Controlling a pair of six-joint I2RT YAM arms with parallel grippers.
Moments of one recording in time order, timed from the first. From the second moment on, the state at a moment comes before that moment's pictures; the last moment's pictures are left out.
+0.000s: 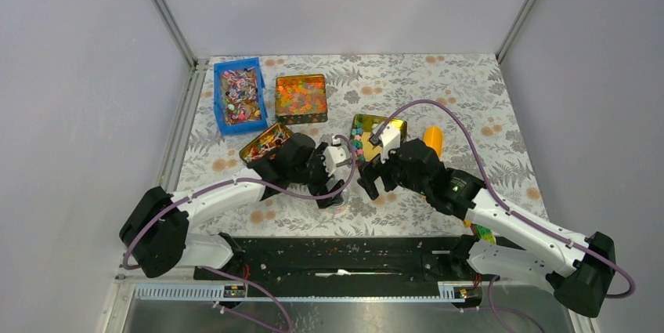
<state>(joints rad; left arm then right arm) -0.78 1.32 0.73 -0.14 0.42 0.20 0.88 0.96 0.78 -0.35 0.06 0.10</state>
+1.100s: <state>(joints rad) 0.04 0.78 0.34 0.38 0.50 -0.29 0.32 0.89 0.60 -0.28 -0.12 0.17</state>
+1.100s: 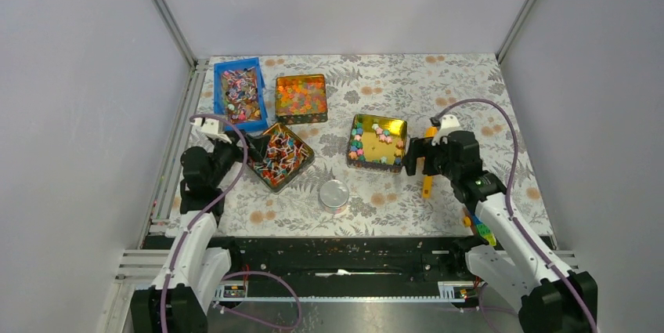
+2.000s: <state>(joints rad) 0.09 1.11 0.25 0.64 0.28 0.04 0.04 1.08 0.28 0.36 -0.12 0.02</state>
